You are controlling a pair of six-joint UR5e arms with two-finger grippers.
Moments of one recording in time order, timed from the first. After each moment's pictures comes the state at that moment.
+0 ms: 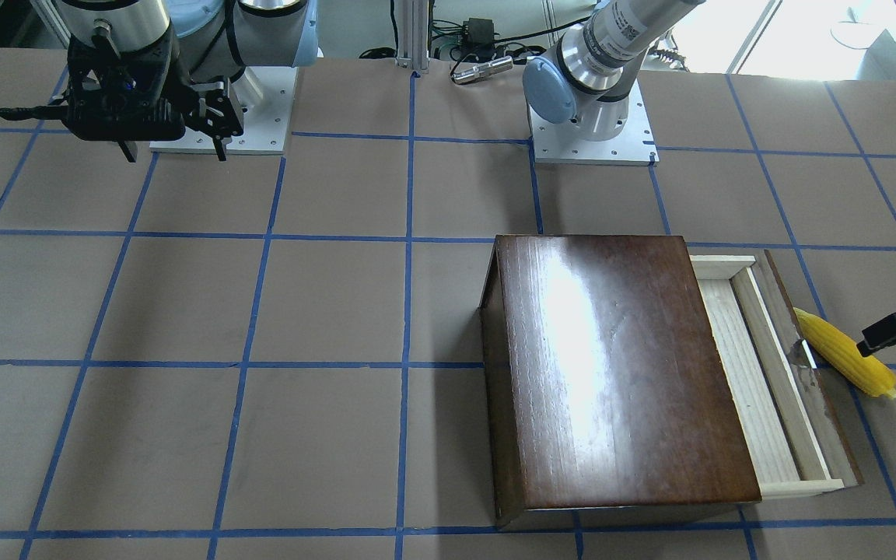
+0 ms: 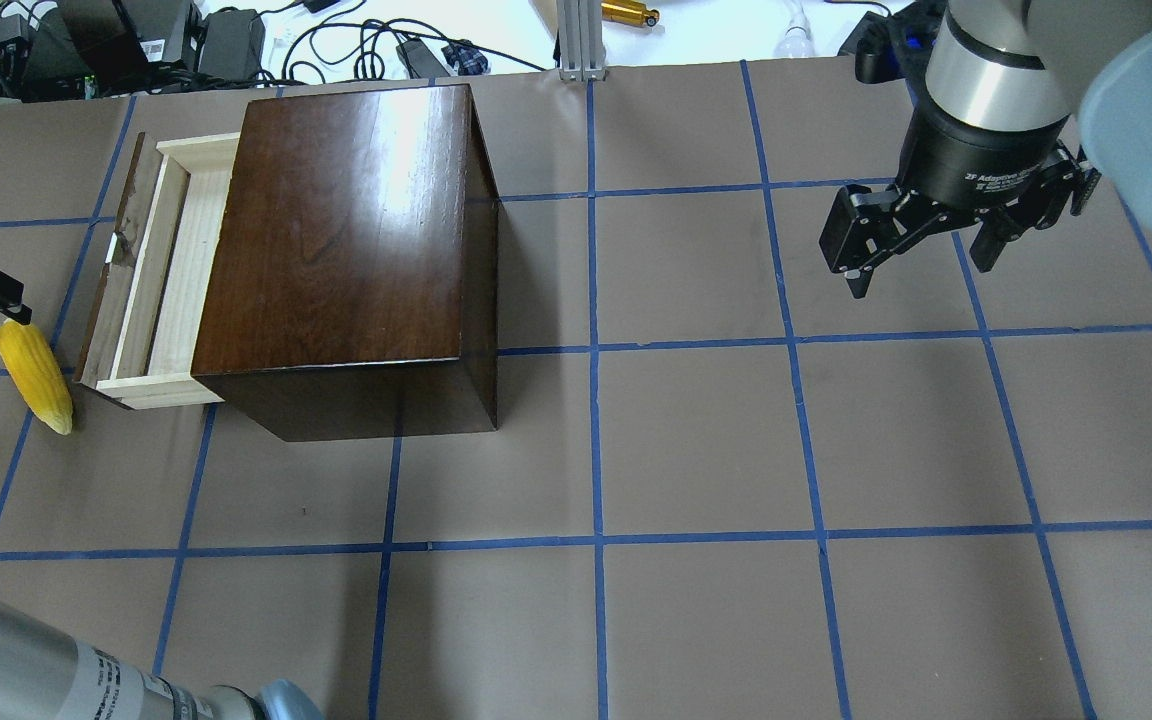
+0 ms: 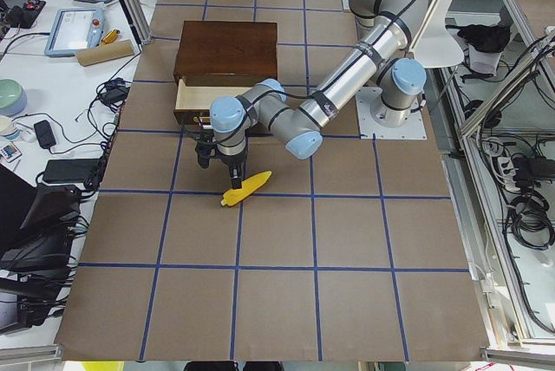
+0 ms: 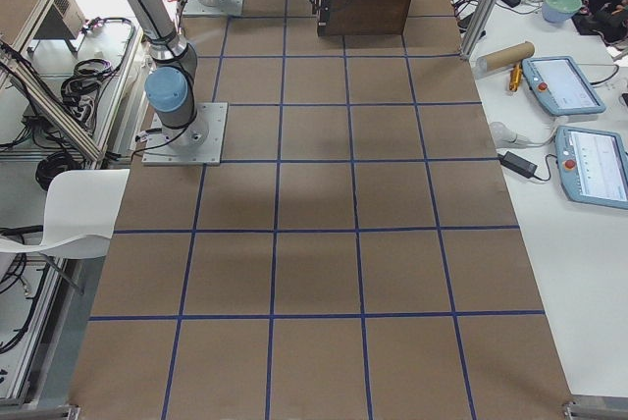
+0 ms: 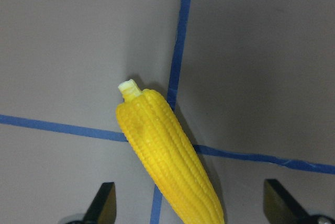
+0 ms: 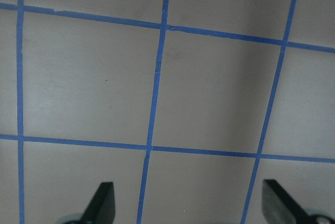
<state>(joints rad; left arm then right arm) -0.83 -2.05 -1.58 -1.05 1.57 0.64 1.61 -1.64 1.59 -1.46 -1.68 -0.08</state>
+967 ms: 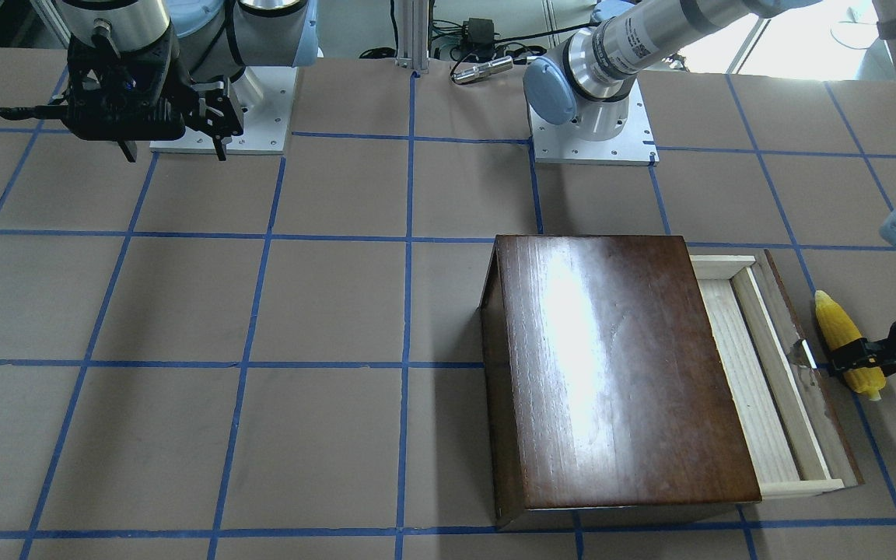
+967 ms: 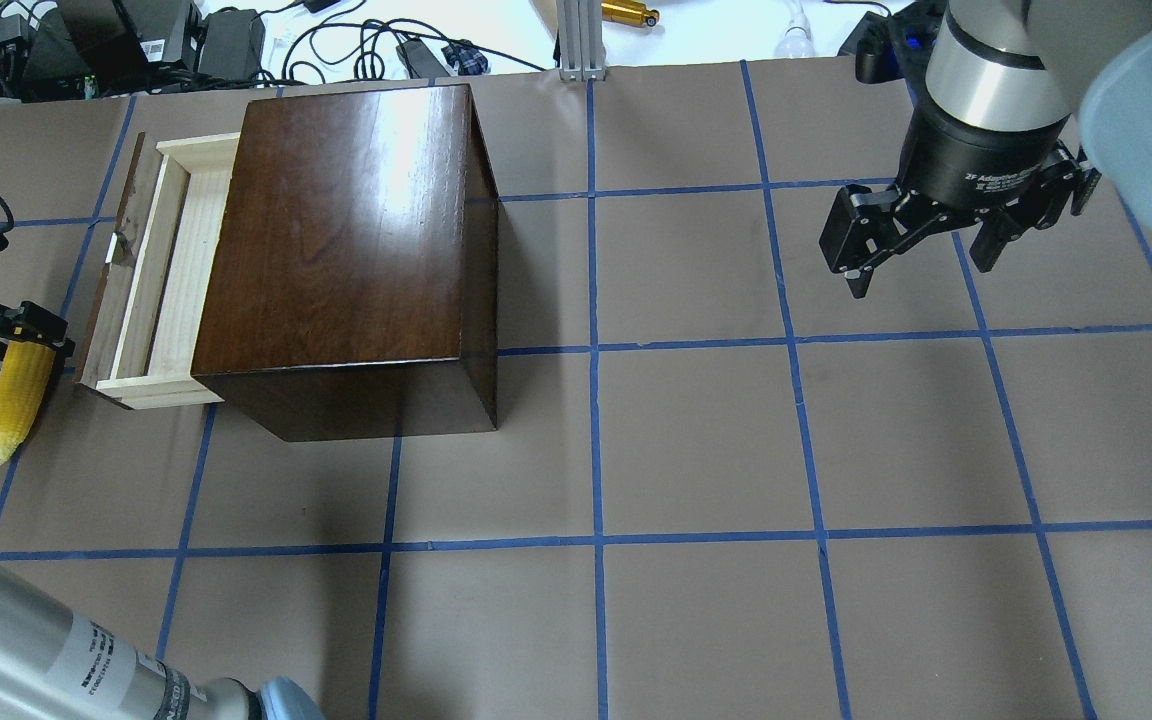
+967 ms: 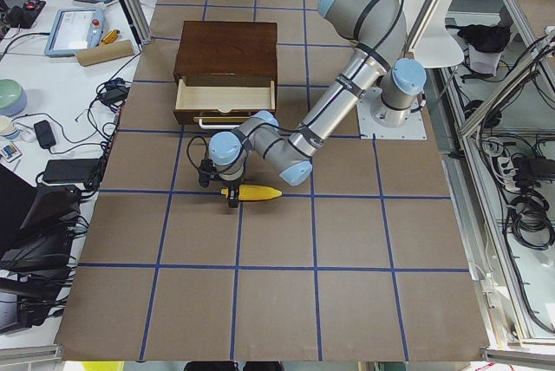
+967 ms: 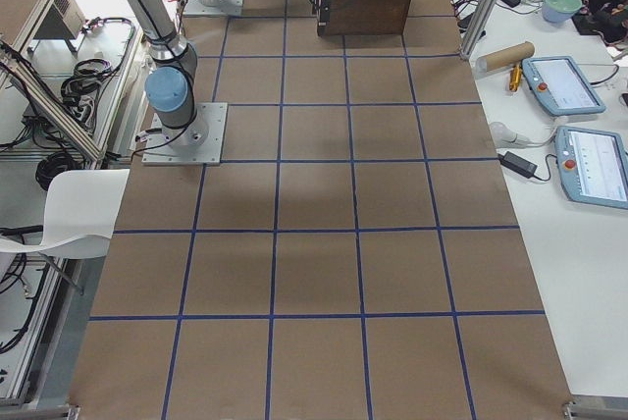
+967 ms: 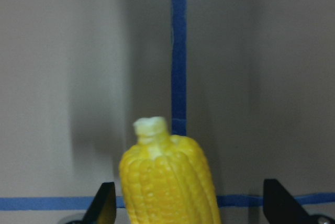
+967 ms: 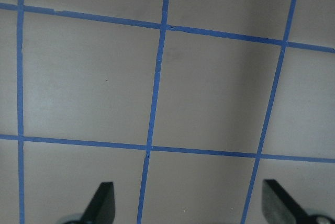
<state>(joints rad) -0.82 -2.18 -1.59 -0.97 1.55 0.75 1.61 -1.64 1.59 -1.46 -1.68 -0.08</state>
